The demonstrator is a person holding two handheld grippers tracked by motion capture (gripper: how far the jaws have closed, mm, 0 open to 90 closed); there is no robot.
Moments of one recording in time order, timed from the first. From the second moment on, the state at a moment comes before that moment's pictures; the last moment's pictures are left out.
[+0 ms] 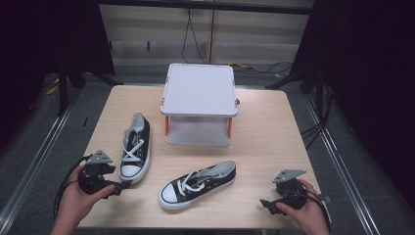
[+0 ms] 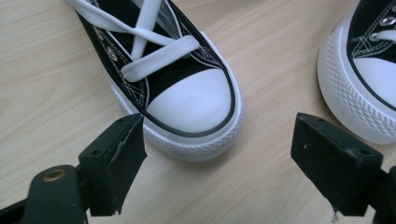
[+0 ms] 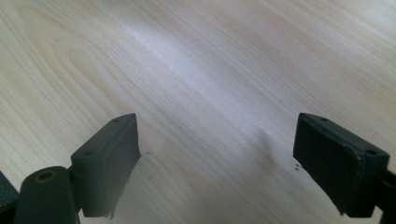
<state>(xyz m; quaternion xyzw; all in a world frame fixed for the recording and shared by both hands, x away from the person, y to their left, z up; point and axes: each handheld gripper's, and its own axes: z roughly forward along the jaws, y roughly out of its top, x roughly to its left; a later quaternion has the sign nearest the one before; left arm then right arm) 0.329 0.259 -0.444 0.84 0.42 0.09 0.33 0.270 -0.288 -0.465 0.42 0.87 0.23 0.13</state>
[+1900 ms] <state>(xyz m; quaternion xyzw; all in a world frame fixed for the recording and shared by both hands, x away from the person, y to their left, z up) 0.476 0.205 -0.406 0.83 0.53 0.03 0.17 0.274 -0.281 -0.470 0.41 0.88 0.23 0.10</state>
